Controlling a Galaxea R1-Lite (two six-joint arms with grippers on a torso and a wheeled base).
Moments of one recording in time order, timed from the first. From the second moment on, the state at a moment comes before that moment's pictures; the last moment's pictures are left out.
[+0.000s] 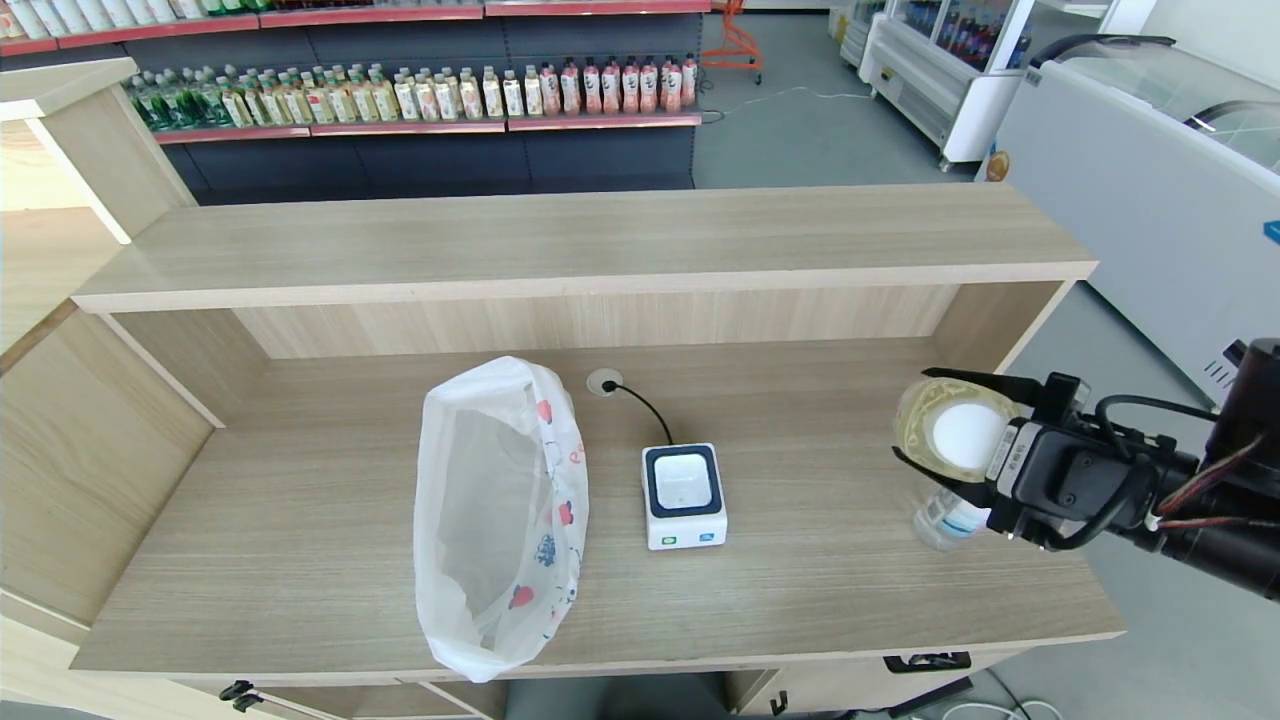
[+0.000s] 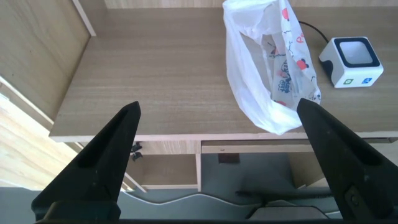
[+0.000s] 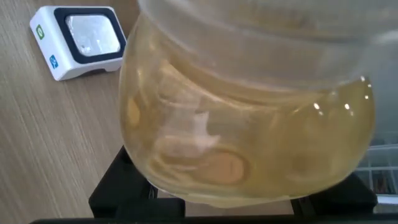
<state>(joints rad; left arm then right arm) 0.00 0.00 0.00 0.00 0.00 0.00 0.26 1.51 -0.46 -0.98 0.39 -1.19</state>
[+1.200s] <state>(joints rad) 0.00 0.00 0.00 0.00 0.00 0.00 0.32 1.43 -0.37 -1.03 0.29 -1.28</state>
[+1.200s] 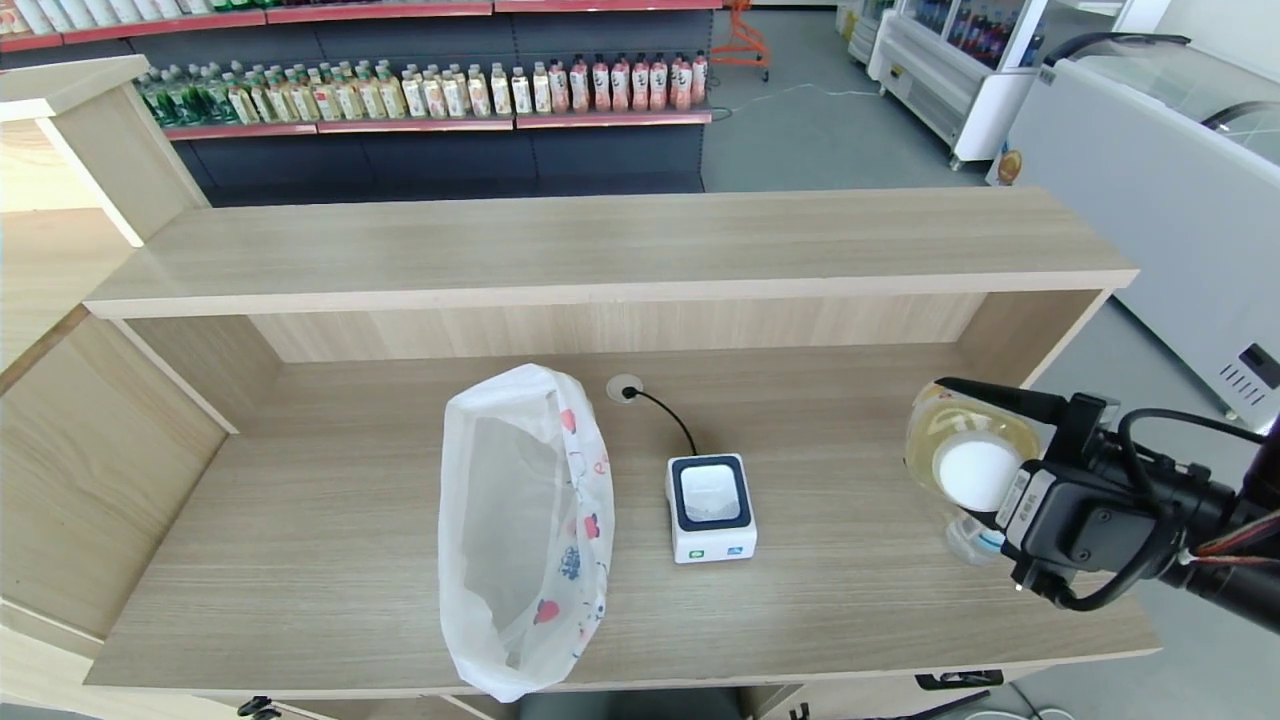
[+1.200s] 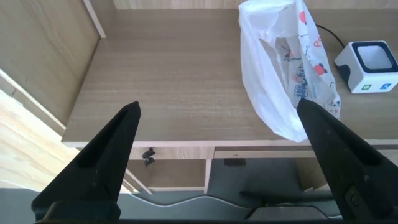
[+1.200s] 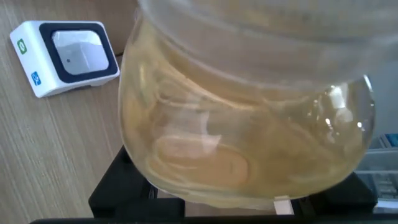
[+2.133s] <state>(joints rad) 0.00 0.00 0.00 0.00 0.00 0.00 0.09 1.72 -0.48 -1.11 0.64 -1.23</state>
